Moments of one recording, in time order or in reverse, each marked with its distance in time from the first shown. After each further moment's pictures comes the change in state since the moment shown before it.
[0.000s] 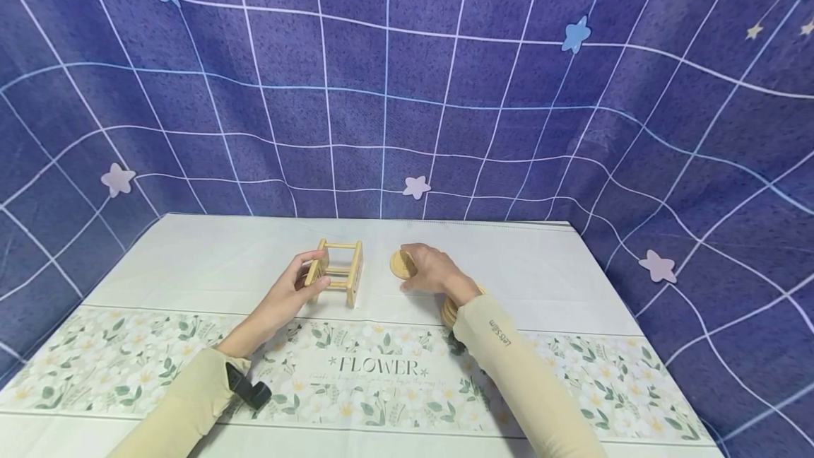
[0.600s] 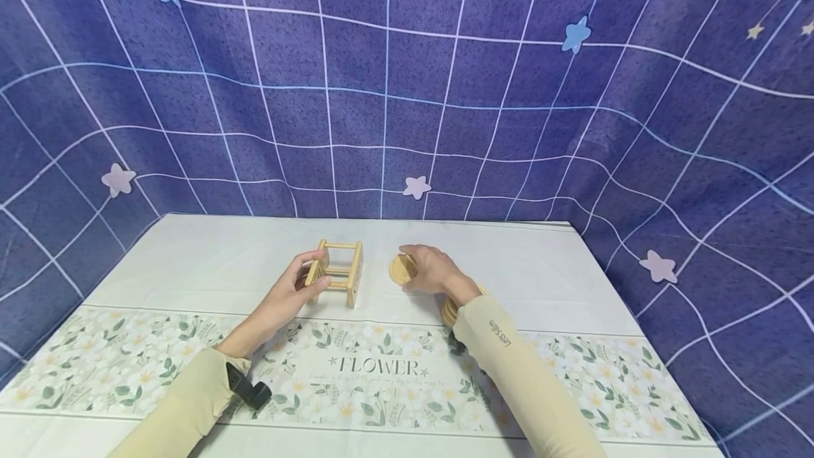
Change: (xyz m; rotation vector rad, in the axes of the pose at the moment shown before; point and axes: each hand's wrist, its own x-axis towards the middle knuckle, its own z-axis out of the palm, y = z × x) left_hand 0.002 -0.004 0.000 0.018 -0.001 -0.006; right_hand 0.000 -0.001 0.000 -0.049 -0.003 -0.006
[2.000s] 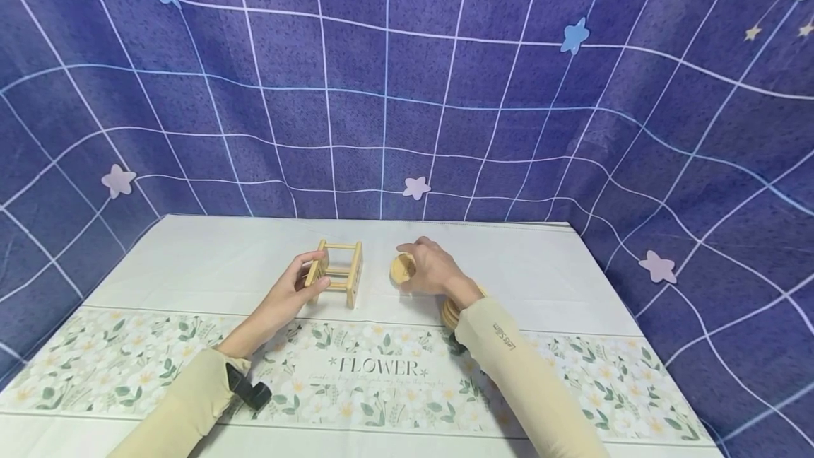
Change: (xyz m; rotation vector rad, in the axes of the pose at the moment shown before) left_hand -0.001 0.001 0.000 0.016 0.009 0.003; right_hand -0.008 -0.004 -0.004 -0.048 0.096 -0.057
